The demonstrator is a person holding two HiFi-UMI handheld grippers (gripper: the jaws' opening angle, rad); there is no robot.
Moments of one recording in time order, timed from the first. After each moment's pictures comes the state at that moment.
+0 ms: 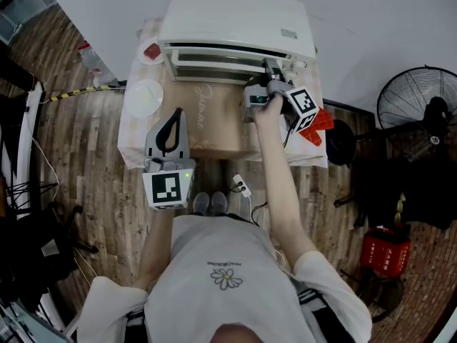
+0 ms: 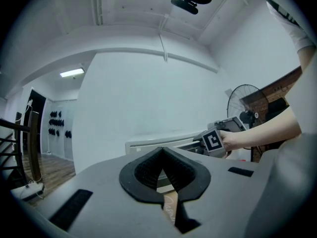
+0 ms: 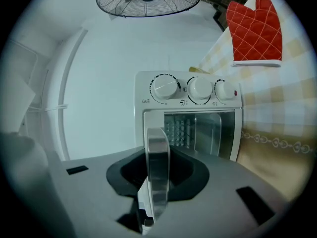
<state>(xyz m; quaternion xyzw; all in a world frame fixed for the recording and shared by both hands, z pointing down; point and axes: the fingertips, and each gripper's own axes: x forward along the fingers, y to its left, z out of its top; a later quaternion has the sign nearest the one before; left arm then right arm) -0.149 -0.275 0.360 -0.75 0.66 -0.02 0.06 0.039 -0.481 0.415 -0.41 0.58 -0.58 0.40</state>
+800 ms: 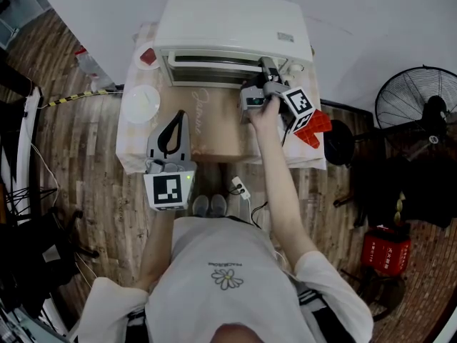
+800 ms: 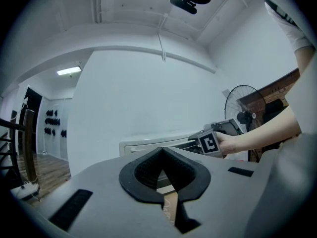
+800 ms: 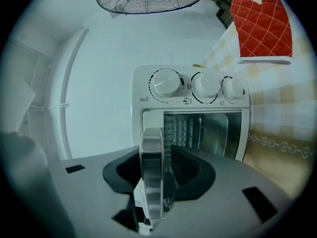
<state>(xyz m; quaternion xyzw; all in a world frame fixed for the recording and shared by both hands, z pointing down) -0.142 -0.291 0.362 -0.76 0.65 -0.02 0.06 0.035 -0.497 0.416 -0.40 0.59 -0.57 0.41</state>
